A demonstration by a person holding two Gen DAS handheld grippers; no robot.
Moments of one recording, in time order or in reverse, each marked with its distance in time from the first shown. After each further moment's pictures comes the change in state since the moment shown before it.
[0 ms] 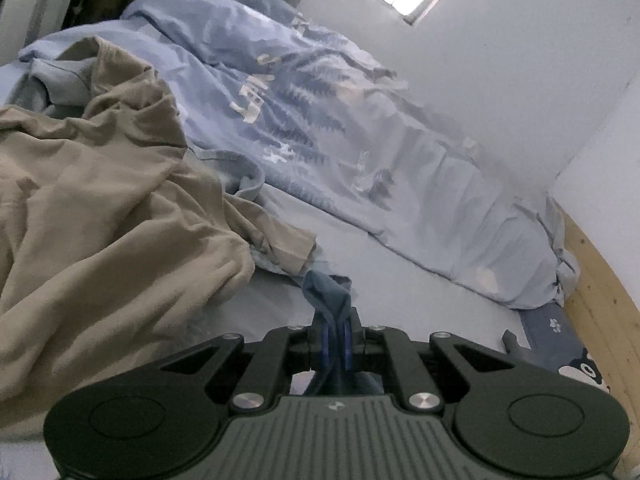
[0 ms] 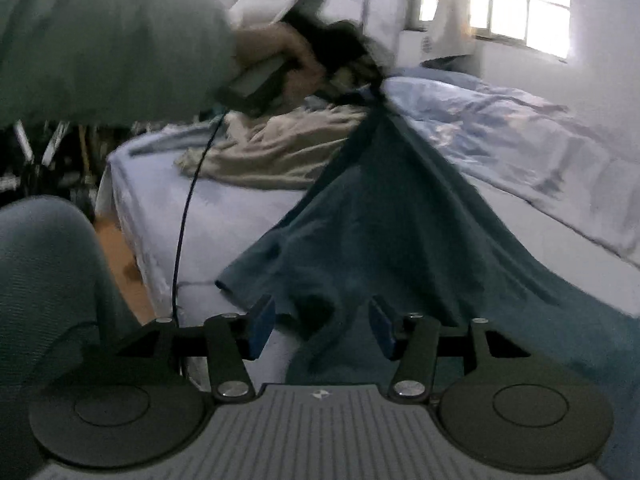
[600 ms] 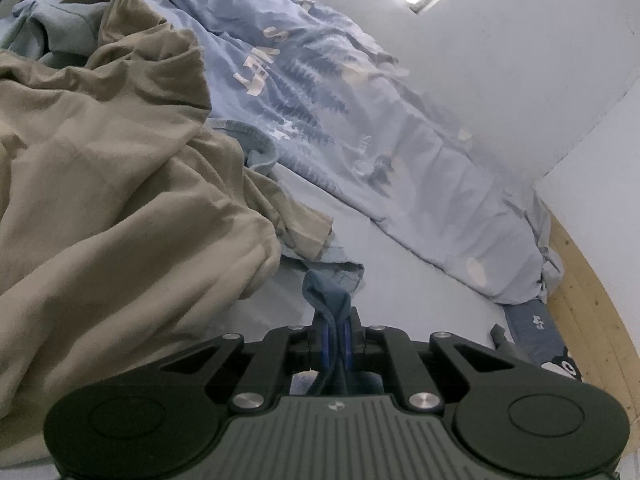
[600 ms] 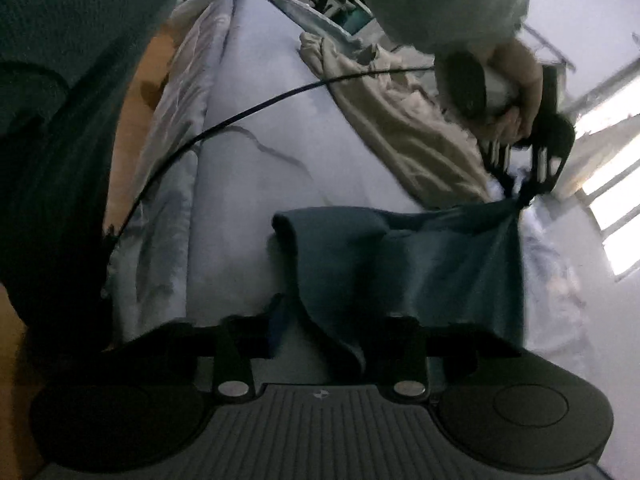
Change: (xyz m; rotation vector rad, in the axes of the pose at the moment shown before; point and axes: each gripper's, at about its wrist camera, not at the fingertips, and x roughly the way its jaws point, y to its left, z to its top) left arm 0.020 0.051 -0.008 -0.054 0.048 -0.090; right arm 0.106 0.103 -0.033 -0.685 0.081 -0.118
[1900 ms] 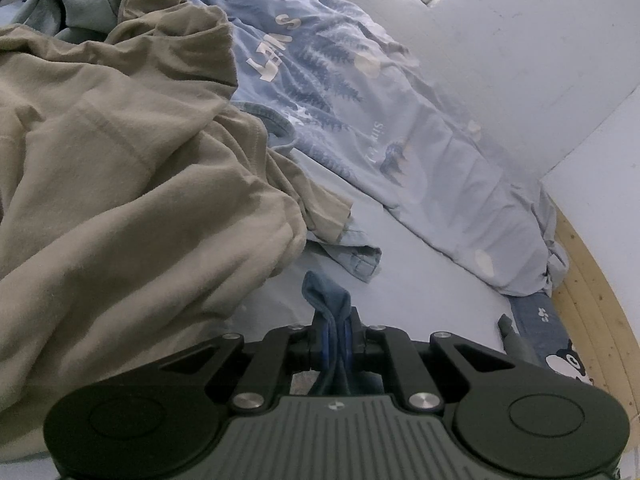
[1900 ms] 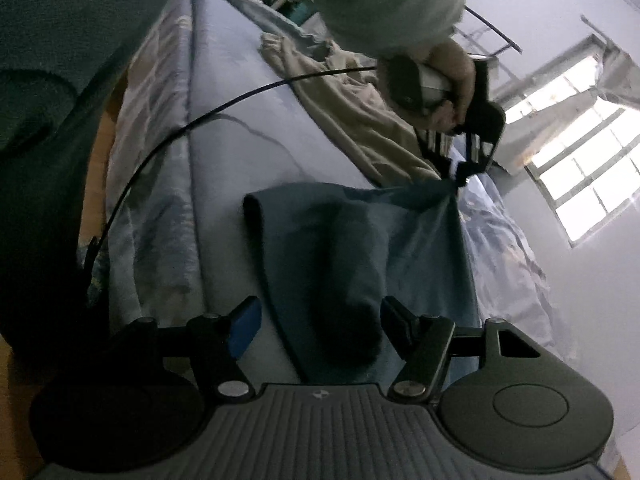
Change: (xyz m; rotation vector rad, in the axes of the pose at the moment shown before) left arm 0.004 0.016 -0.006 -0.013 0.031 0.015; right arm -0.030 0.032 -0.012 0.007 0.025 -0.182
